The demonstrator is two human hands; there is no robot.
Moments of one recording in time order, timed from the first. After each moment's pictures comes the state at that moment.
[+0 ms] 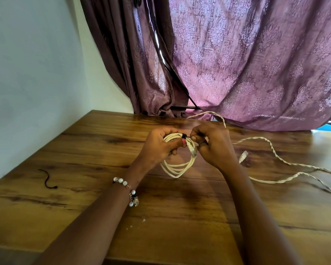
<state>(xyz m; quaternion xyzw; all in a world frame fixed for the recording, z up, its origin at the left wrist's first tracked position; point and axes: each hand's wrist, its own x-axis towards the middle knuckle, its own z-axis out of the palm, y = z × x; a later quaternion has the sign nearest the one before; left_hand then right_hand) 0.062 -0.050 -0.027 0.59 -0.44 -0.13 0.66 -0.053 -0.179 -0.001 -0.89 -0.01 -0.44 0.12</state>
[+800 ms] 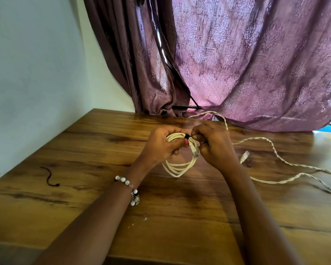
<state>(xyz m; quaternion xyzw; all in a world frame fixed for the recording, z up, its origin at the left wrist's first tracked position) 0.059 -0.047 -0.024 0.60 -0.47 -0.10 0.64 -0.052 -0.175 -0.001 -0.89 -0.04 -0.44 0.10</state>
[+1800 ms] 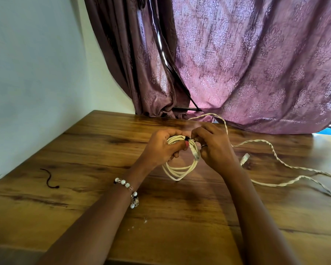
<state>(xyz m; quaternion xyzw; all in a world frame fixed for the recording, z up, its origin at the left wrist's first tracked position) 0.056 -0.044 -0.020 0.61 -0.47 -0.11 0.63 -0.054 -0.173 0.000 -0.90 -0.04 -0.43 0.07</state>
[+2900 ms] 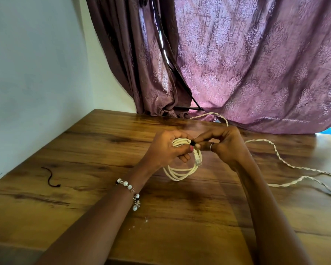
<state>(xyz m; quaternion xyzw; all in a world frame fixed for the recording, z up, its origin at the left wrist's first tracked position) 0.053 -0.046 -0.024 0.59 -0.49 -0.14 0.63 -0.066 -0.187 0.007 -0.83 0.03 -0.32 0.45</state>
